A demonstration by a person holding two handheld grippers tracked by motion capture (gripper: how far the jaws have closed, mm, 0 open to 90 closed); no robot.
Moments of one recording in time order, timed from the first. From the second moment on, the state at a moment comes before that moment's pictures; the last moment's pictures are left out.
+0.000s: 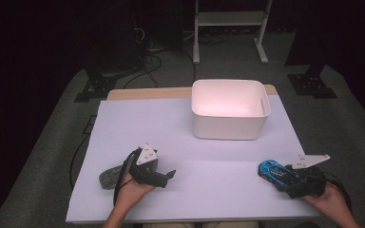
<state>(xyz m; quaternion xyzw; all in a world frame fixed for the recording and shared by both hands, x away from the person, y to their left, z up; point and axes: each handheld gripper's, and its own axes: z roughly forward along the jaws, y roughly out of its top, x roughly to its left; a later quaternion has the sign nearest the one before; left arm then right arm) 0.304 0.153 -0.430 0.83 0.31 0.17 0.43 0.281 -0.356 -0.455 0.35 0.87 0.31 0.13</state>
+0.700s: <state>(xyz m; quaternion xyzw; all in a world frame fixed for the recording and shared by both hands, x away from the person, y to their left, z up) 0.304 0.153 -0.429 0.83 0.31 0.18 0.43 0.280 -0.355 -0.451 0.34 0.88 0.31 0.12</state>
